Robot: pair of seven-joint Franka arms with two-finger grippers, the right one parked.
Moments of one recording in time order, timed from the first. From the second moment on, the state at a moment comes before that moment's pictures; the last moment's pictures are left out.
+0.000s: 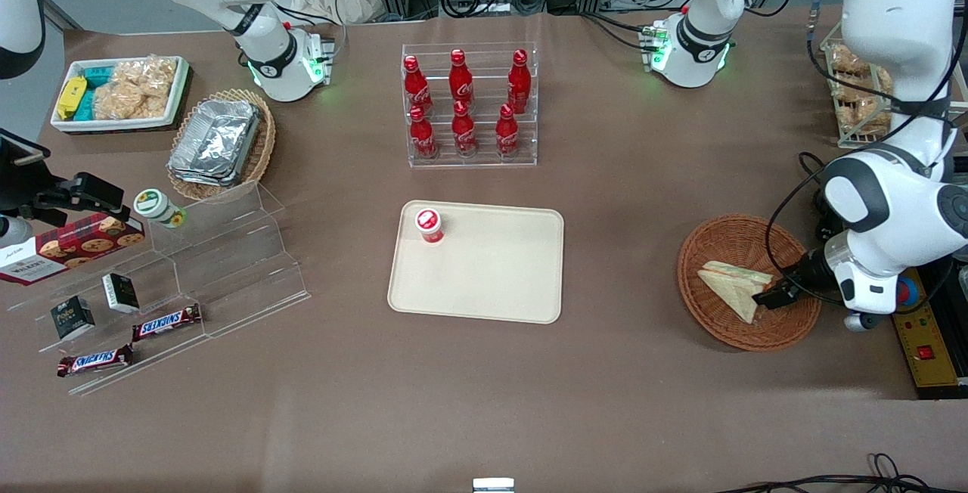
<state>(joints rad) -0.05 0.42 0.15 -1.92 -0.40 2.40 -0.32</state>
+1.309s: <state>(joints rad) -0.09 0.20 0.14 -1.69 -0.17 1.89 -0.32</state>
